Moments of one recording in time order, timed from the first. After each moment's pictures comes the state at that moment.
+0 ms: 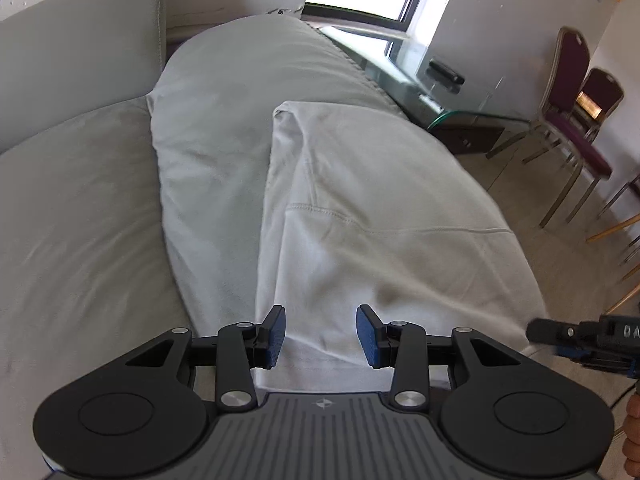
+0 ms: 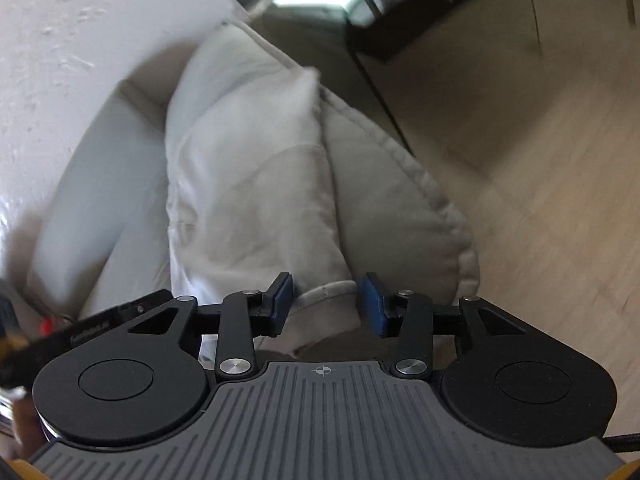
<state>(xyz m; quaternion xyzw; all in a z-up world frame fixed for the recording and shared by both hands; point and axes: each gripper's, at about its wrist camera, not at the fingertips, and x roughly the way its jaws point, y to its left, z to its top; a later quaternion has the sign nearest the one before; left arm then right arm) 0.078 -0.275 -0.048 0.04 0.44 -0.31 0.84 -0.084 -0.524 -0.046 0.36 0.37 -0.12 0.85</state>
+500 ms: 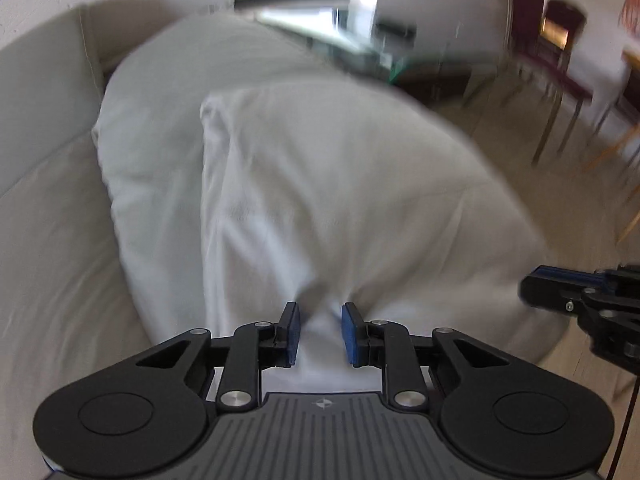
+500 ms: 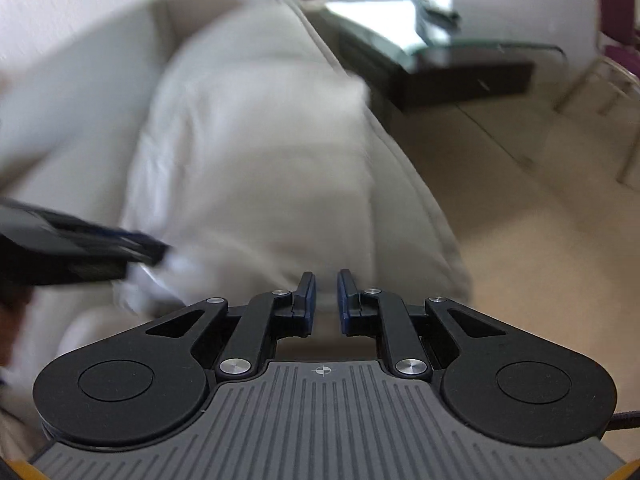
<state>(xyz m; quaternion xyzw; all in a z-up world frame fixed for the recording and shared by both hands) 0.072 -0.319 -0.067 0.16 0.45 -0.35 0.80 -0.066 -0.460 -0.048 0.12 0.42 -0.16 0.88</state>
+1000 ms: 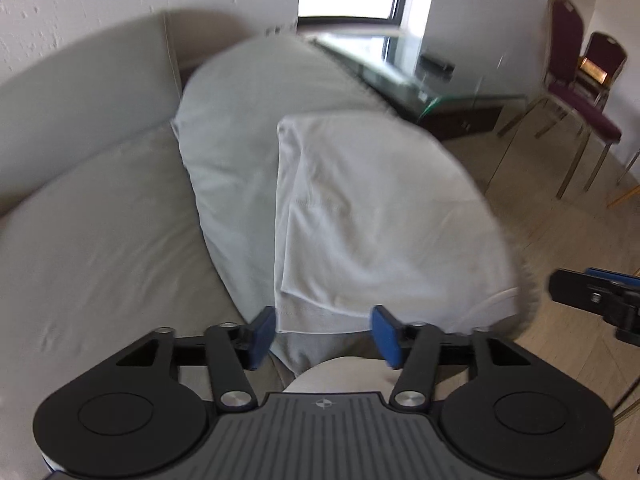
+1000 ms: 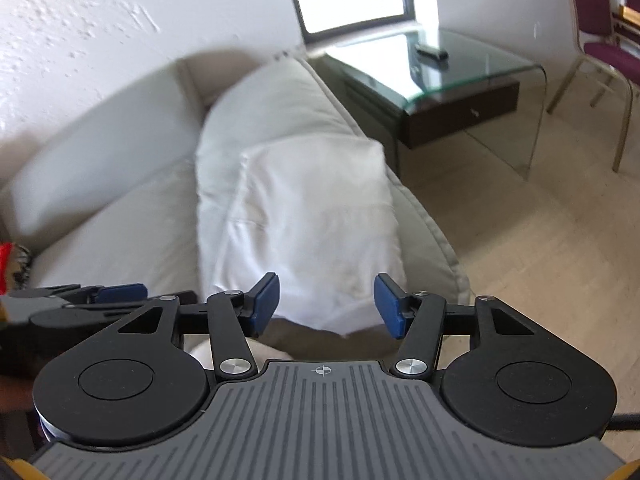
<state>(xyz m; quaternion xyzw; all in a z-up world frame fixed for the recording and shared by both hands) 0.005 -0.255 0.031 0.10 0.41 -0.30 0.86 -0.105 -0.425 0.059 0.18 0.36 -0.15 0.90</state>
